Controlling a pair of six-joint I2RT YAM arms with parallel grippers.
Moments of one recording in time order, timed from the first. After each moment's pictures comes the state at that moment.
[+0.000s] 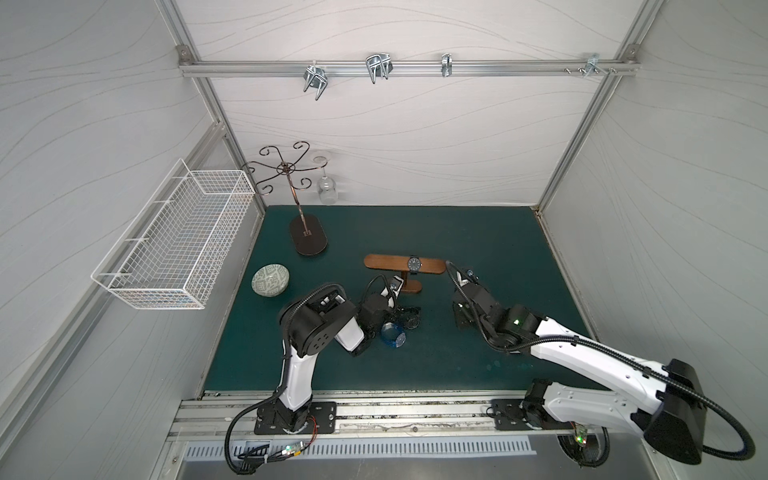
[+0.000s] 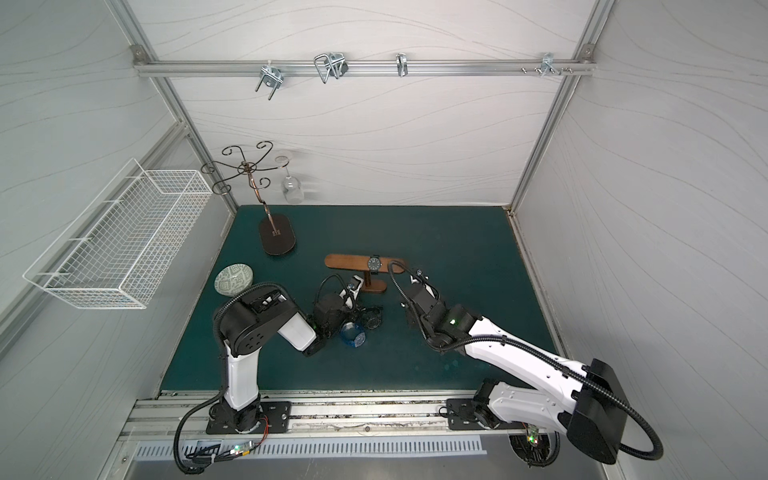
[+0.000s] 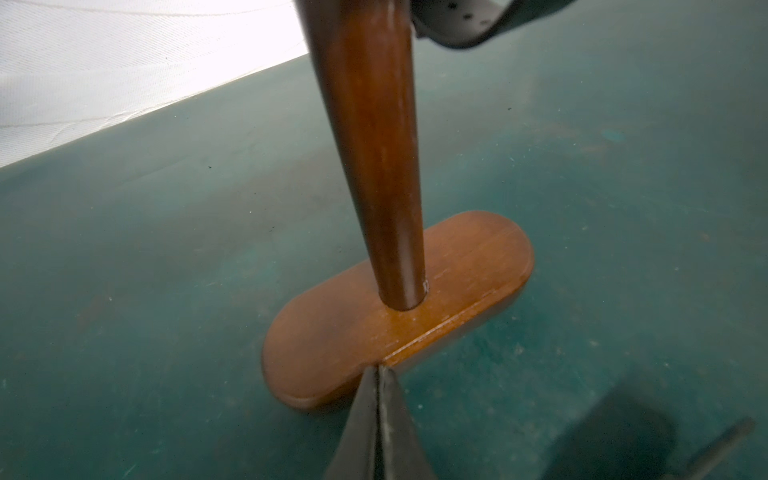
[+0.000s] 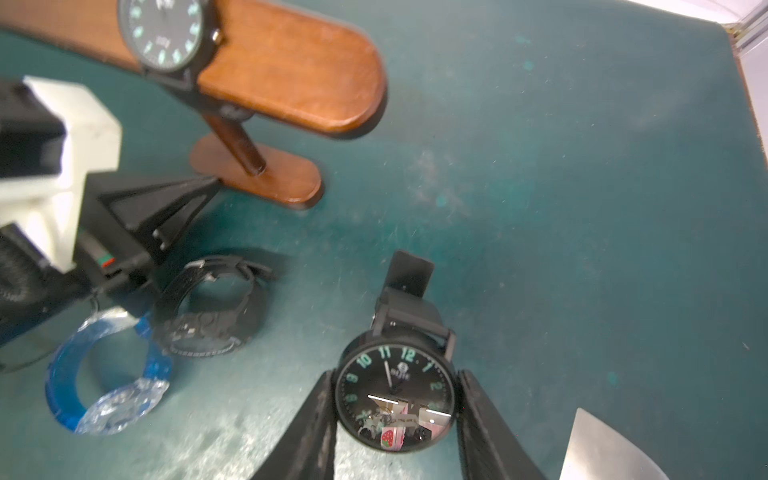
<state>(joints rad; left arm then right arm) -0.71 1.98 0.52 1.07 -0.24 0.07 0.92 1.09 0.80 -0.60 0.48 0.44</state>
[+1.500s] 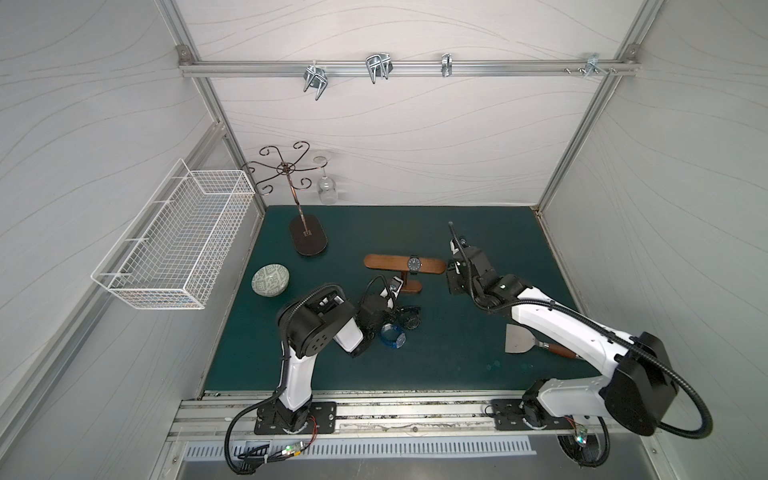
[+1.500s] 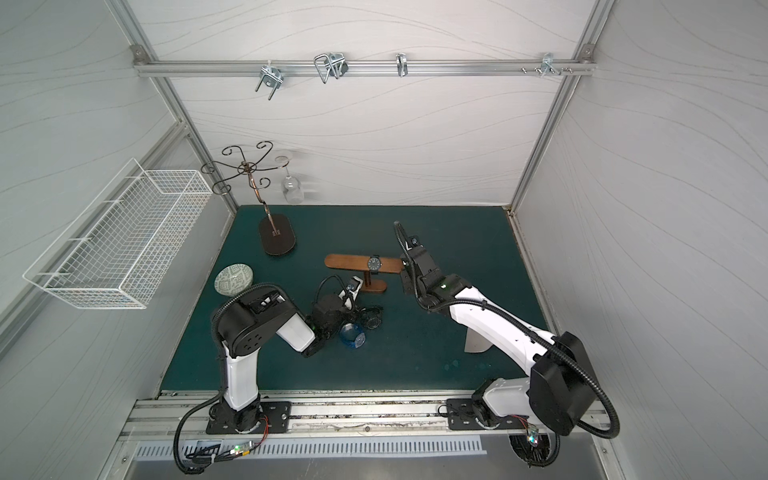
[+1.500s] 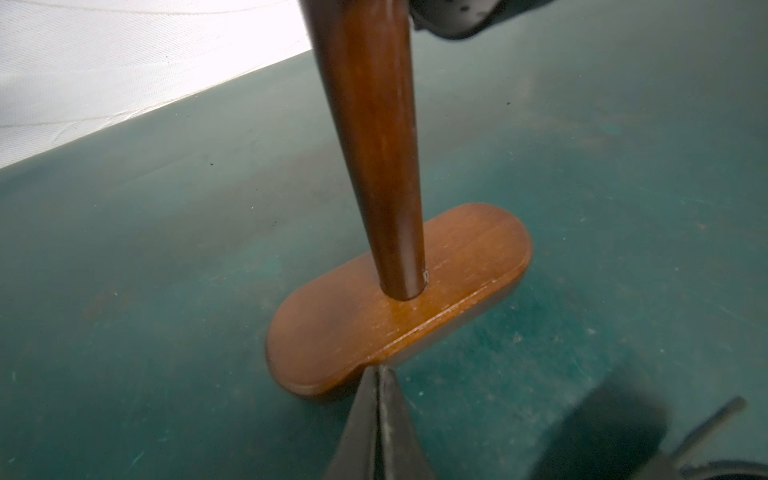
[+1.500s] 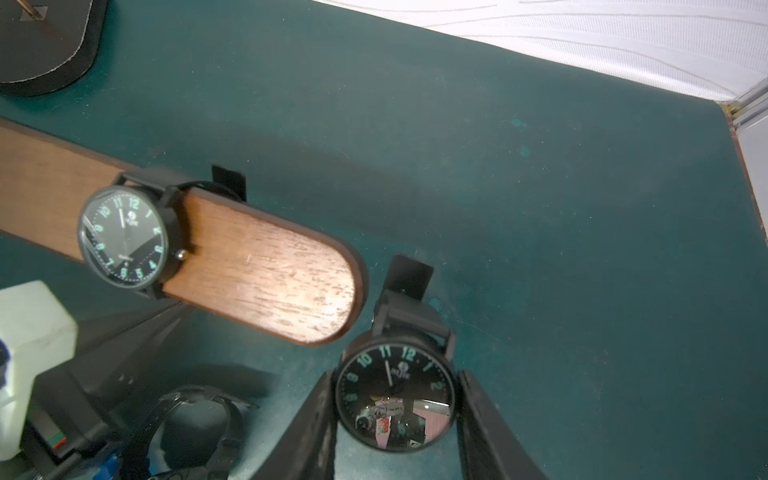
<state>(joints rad) -0.71 1.97 0.51 1.07 -0.24 0.08 0.72 1.32 0.98 -0.41 0.36 0.23</state>
